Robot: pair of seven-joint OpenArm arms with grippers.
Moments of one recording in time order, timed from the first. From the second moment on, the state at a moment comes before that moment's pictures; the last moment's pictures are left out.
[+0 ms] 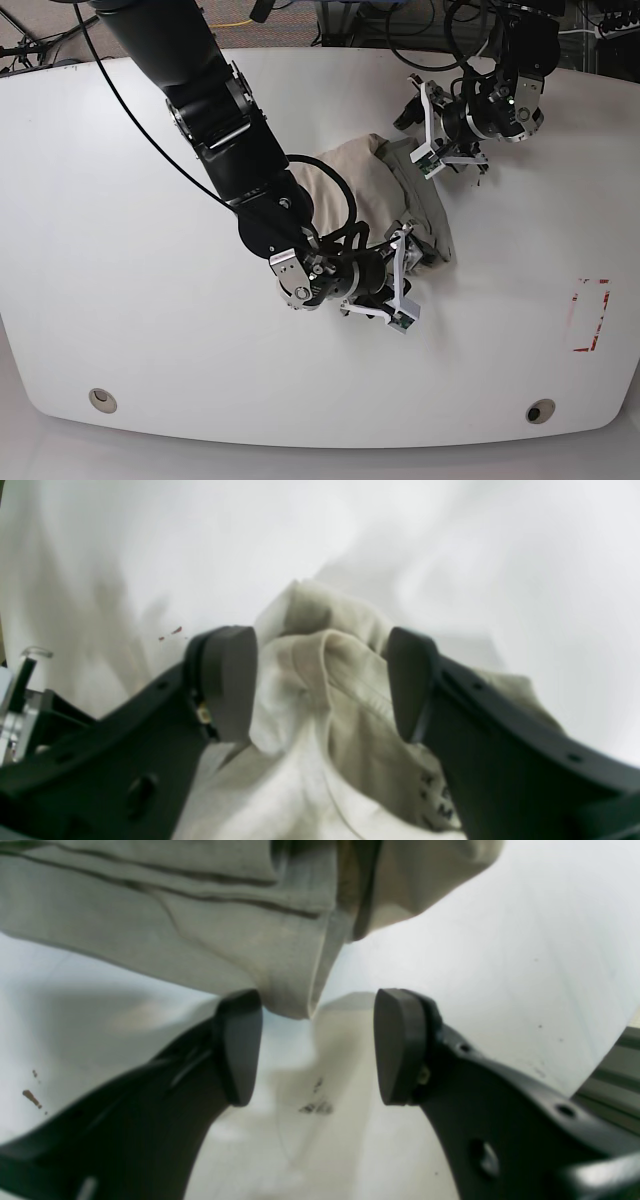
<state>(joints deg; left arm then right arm) 12.8 -16.2 4.2 100.7 -15.5 -42.8 50.9 33.8 -5.6 -28.3 57.2 25.7 33.8 -46.7</state>
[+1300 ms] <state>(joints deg) 13.2 -16.4 3.8 103.7 -15.1 -42.8 52.4 34.9 -6.5 -22.8 58.8 25.8 33.5 -45.5</state>
